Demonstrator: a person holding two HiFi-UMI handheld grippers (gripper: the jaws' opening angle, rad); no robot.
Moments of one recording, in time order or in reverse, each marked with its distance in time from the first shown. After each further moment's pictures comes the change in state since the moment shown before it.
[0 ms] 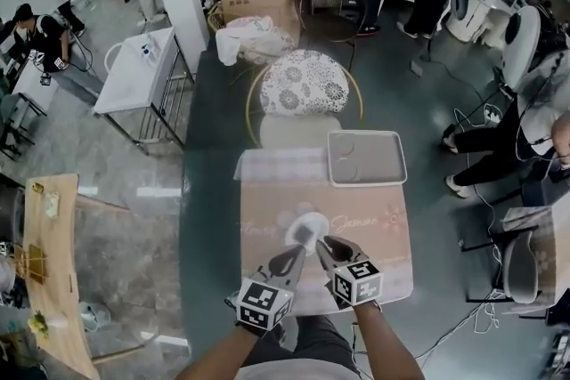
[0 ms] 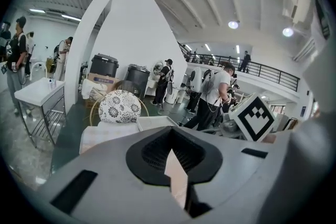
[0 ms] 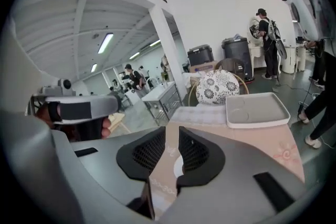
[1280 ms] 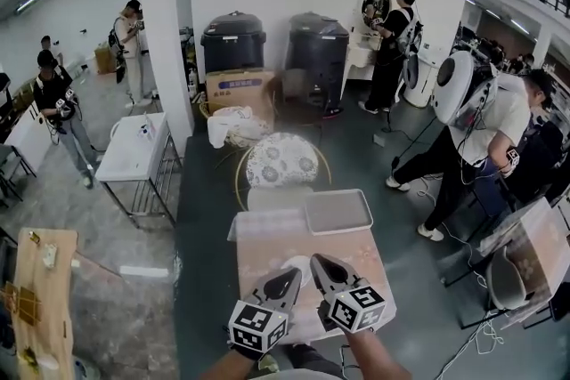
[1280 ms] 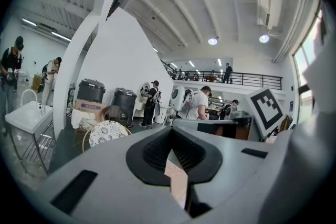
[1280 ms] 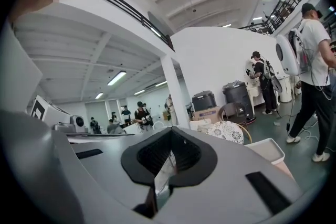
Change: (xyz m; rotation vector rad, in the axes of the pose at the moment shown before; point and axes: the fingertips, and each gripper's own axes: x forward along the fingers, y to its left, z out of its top) left arm -0.113 -0.084 0.117 0.124 -0.228 -0.121; right arm -0.153 0.119 0.150 -0.056 -0.490 -0.013
